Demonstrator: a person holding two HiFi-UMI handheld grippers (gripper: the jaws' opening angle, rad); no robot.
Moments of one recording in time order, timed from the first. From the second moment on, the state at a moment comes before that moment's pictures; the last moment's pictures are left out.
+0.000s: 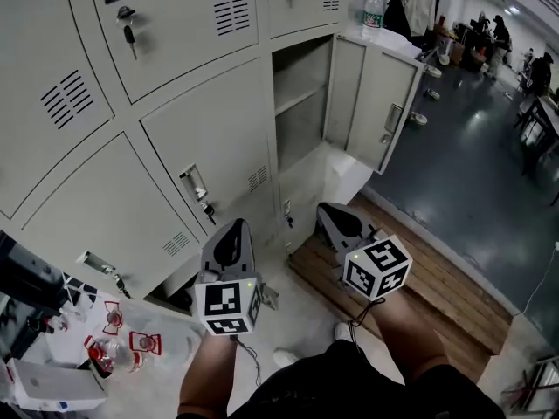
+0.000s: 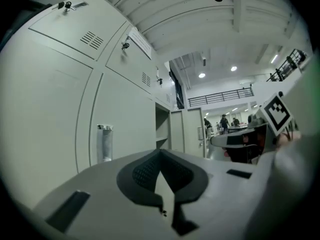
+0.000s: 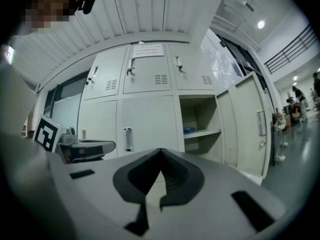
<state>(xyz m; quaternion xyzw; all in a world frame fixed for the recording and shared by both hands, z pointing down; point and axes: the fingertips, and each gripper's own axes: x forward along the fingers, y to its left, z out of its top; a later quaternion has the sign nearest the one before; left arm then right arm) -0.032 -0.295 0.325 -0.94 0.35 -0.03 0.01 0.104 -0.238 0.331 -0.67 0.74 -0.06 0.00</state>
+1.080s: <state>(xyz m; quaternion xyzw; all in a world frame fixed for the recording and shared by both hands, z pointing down) 0.165 -0.253 0.328 -0.96 0.26 -0.03 0.01 0.314 -0.210 0.323 -0.72 0.69 -0.05 0.03</state>
